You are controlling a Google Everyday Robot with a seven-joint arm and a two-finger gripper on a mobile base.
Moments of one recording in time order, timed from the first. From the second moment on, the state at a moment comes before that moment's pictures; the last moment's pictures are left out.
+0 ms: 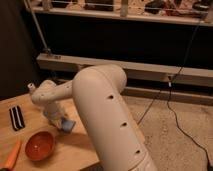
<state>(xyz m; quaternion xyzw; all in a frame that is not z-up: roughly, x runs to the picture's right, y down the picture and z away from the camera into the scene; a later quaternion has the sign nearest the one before) -0.254 0.152 0.865 -0.31 0.14 0.27 0.90</state>
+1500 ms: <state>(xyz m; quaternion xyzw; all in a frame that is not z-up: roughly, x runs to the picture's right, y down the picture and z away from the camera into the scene) -0.116 0.040 0.974 -0.24 0.24 0.42 0.84</state>
